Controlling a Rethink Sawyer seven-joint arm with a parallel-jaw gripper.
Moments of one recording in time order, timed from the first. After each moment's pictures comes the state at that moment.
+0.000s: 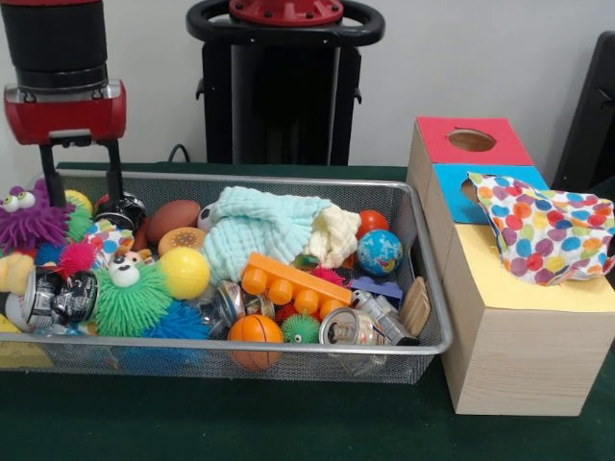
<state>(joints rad) -1.04 -0.71 0.73 1.65 -0.70 0.75 1.46</state>
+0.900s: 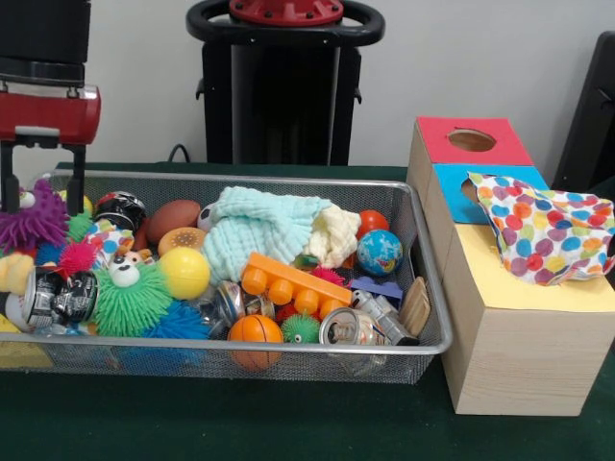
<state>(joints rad) -1.01 -0.75 0.68 1.65 -0.79 0.56 1.46</state>
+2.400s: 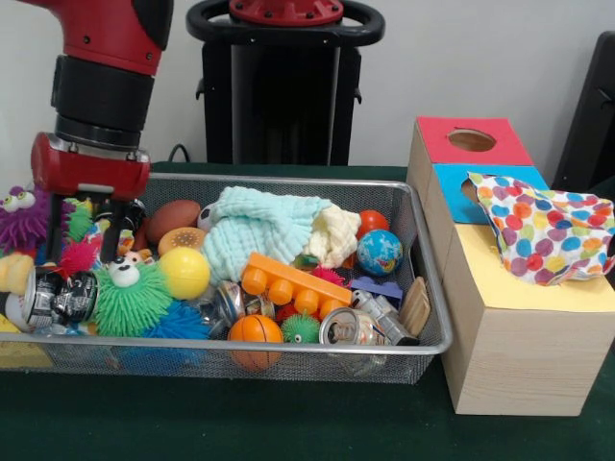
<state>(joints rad) -0.73 -0.67 0.39 1.59 -0.99 0.37 1.46</state>
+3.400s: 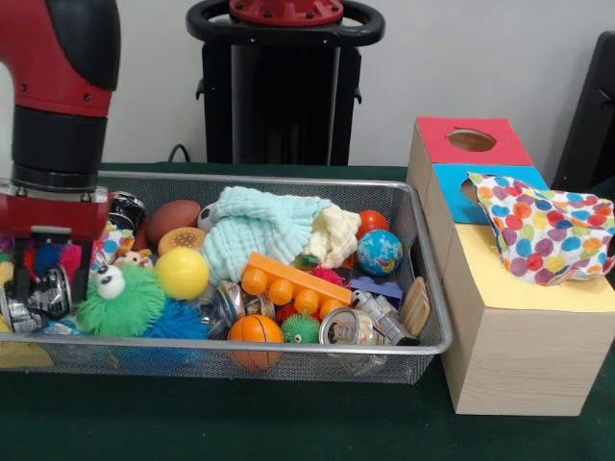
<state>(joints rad) -0.84 -0.54 0.41 1.50 -0.81 0.34 1.46</state>
